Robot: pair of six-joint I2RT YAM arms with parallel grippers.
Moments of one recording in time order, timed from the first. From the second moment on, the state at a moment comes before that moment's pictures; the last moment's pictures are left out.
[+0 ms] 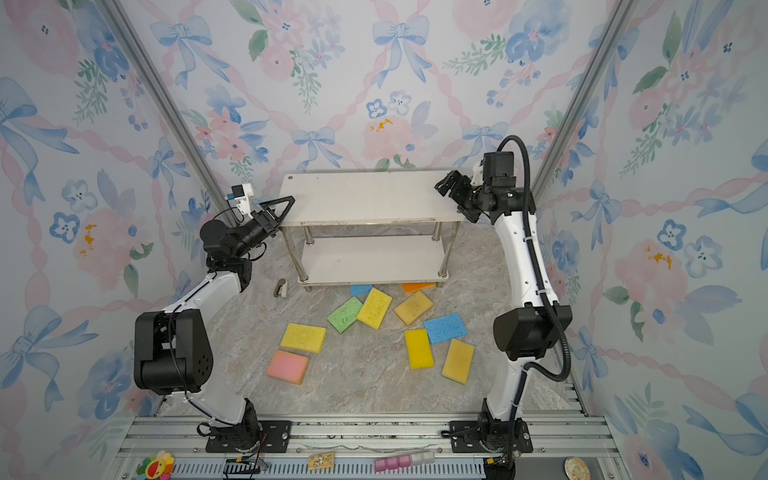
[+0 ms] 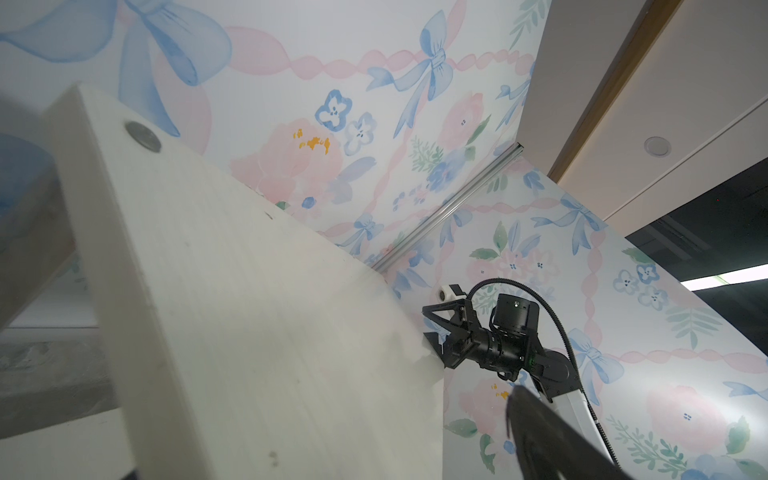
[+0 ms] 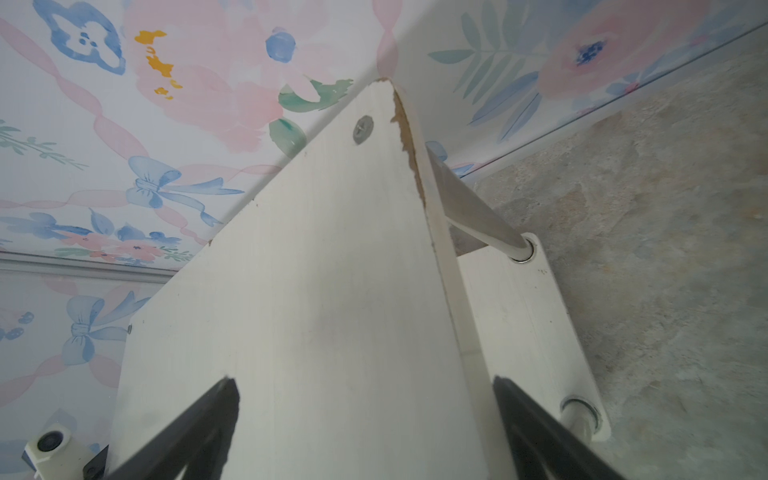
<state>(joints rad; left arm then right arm) 0.06 1.67 1.15 0.92 0.87 -1.20 0.09 1.94 2.28 -0.94 -0.36 0.67</state>
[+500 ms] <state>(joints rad) 0.06 1.69 1.14 0.92 0.85 -1.20 0.08 2.04 2.40 -0.91 -0.38 0.68</state>
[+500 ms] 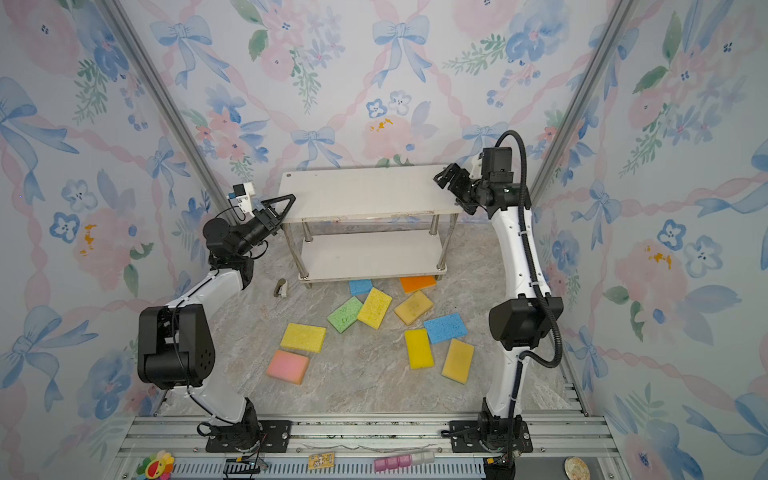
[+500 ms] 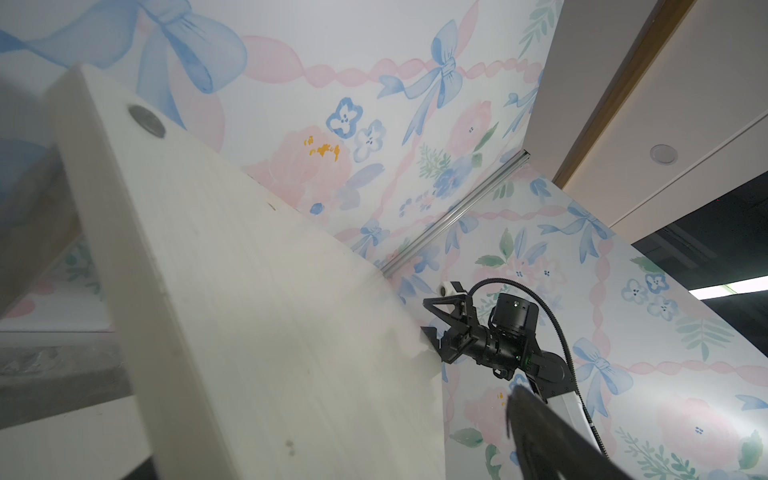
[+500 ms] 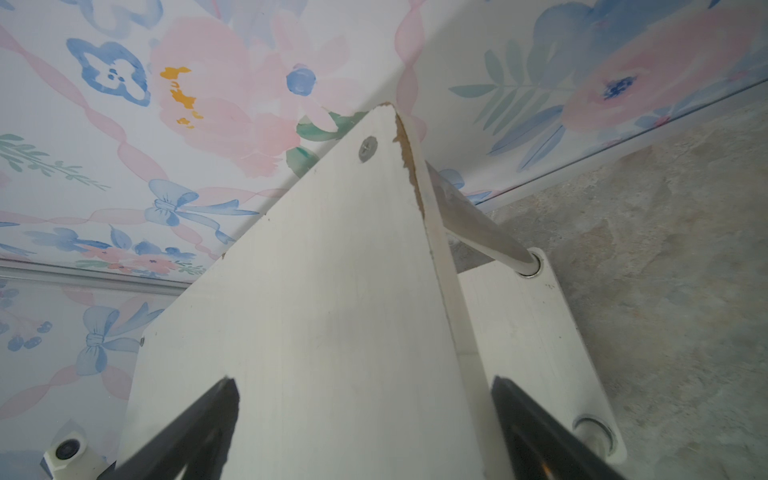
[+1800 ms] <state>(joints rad) -0.26 1.06 0.61 -0.35 0.39 -0.52 0.35 1.30 1.07 -0.86 -0.22 0.81</state>
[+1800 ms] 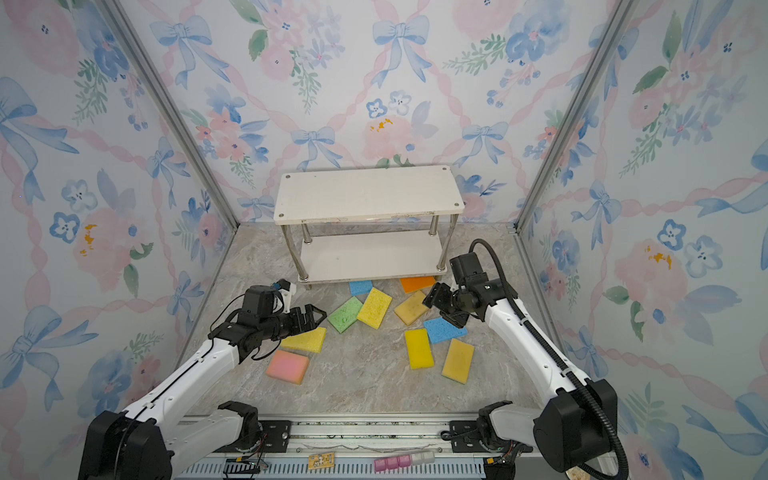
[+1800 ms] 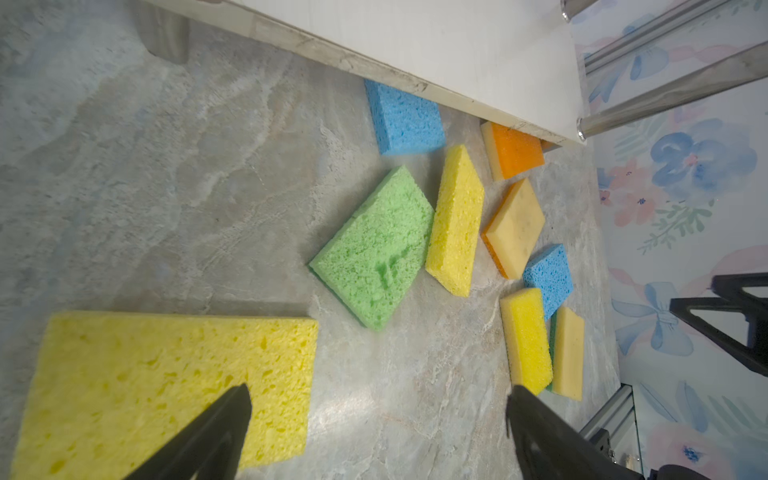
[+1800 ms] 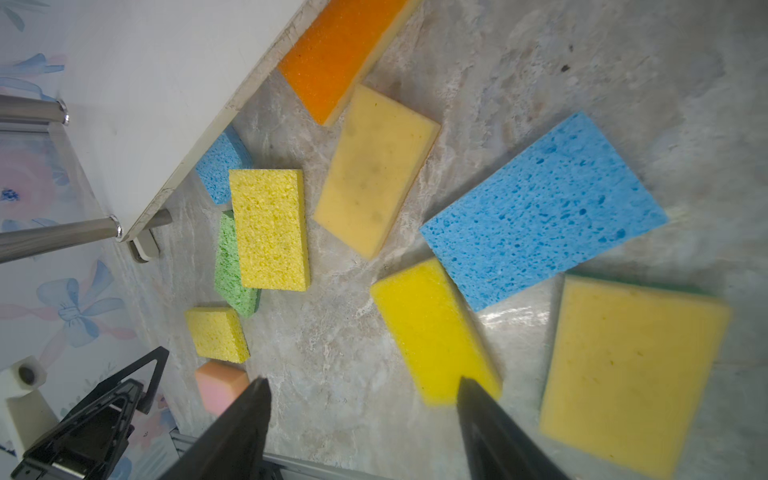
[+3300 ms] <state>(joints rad) -0.35 1.22 0.72 -0.21 0.40 -0.52 0.31 1.75 1.05 -0.50 -0.15 0.88</state>
